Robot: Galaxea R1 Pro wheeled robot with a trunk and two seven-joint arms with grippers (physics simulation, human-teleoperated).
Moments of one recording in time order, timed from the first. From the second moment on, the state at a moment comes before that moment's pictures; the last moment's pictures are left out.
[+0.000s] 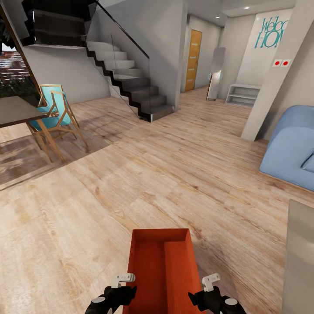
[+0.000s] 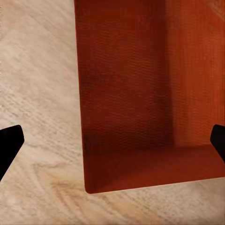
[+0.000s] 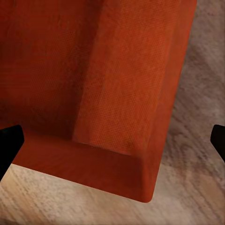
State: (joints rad) left arm -0.23 -0.10 -0.11 -0.80 0.08 0.30 0.00; right arm -0.35 -0.01 0.02 -0.49 0.13 0.09 0.26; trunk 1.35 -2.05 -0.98
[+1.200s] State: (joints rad) left arm -0.23 -0.10 -0.11 -0.79 0.09 0.29 0.00; right arm -0.35 -0.01 0.02 -0.49 0.13 0.09 0.26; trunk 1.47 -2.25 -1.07
